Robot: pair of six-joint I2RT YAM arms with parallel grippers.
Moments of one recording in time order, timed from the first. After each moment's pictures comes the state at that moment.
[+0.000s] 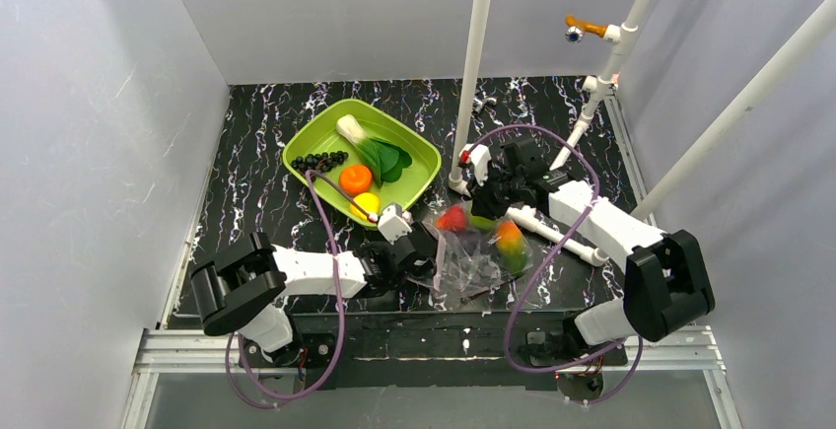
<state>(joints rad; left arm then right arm) -1.12 1.51 0.61 0.14 -0.47 -1.38 0.48 1.40 0.95 -0.44 -0.46 -0.39</state>
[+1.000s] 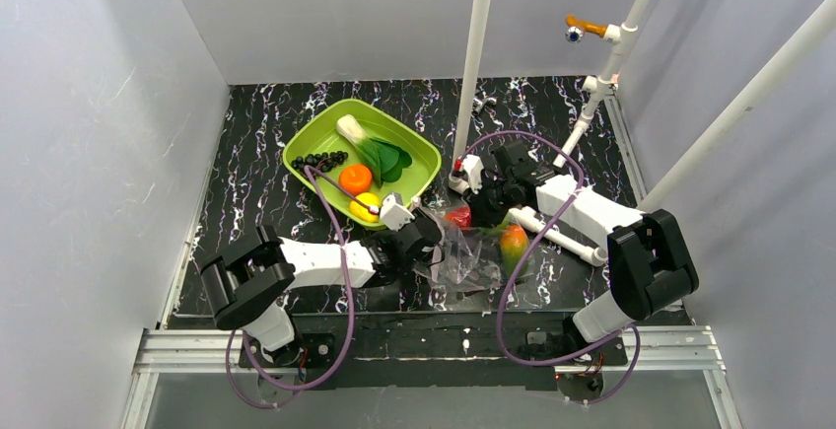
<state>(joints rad) -1.08 1.57 0.72 0.14 -0.53 -1.46 0.49 1.53 0.97 -0.50 -0.48 -0.40</state>
